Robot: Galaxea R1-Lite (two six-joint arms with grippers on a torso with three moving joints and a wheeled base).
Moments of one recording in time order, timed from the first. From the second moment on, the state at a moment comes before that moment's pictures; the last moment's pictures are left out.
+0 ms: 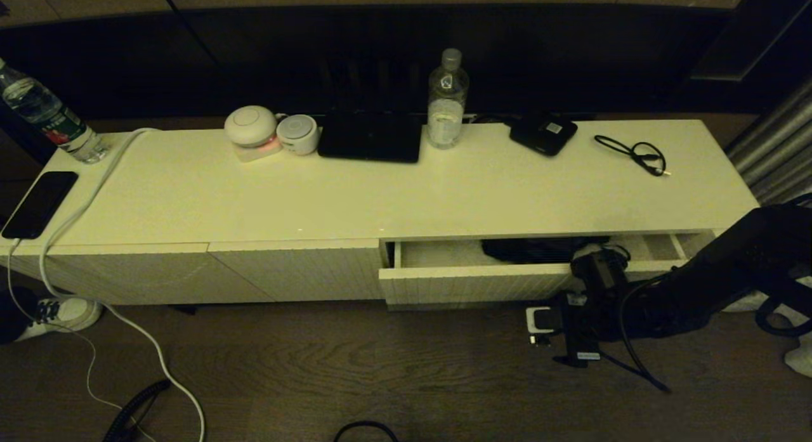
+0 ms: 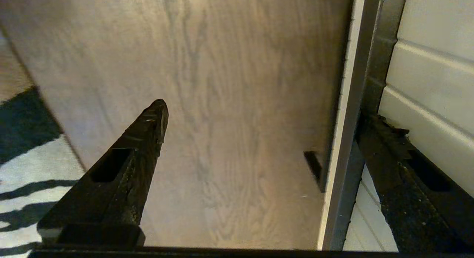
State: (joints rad) left arm 0.00 0.00 0.00 -0.04 0.02 -0.09; right arm 0.18 2.24 -1.03 -0.25 0.03 -1.30
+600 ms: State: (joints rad) left arm 0.00 0.00 0.00 -0.04 0.02 -0.09; right arm 0.19 2.14 -0.82 -0.28 0.03 -1.30
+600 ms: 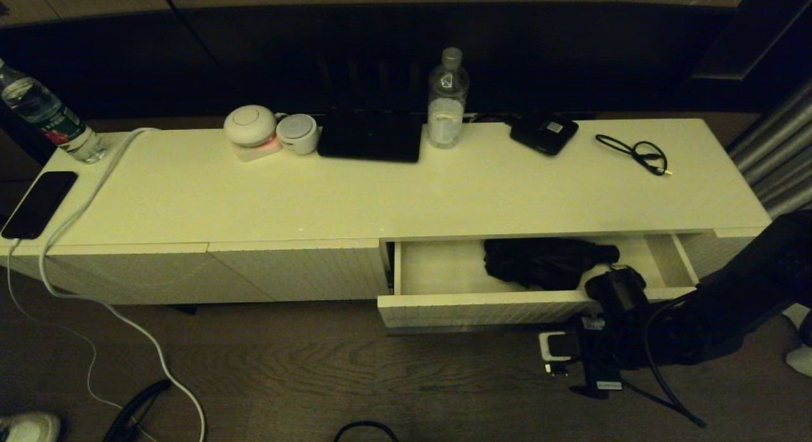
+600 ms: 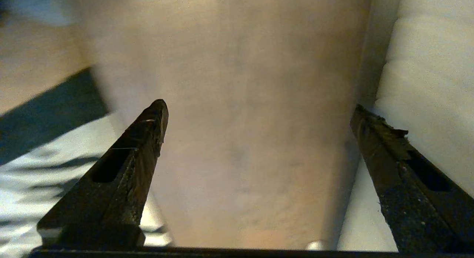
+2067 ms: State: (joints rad) left arm 0.00 0.00 0.00 -0.04 0.02 -0.09; right arm 0.24 1.26 -0.81 0.48 -0.10 -1.09
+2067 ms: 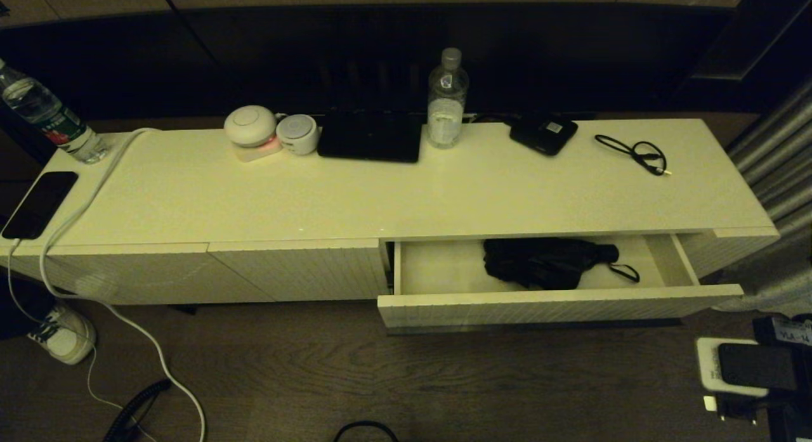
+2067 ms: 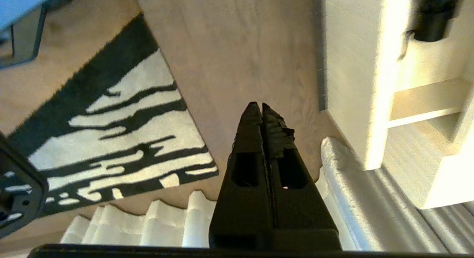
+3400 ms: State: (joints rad) left arm 0.00 0.00 0.00 -0.04 0.02 -0.09; right arm 0.15 1.97 -1.48 0.52 -0.07 -1.00
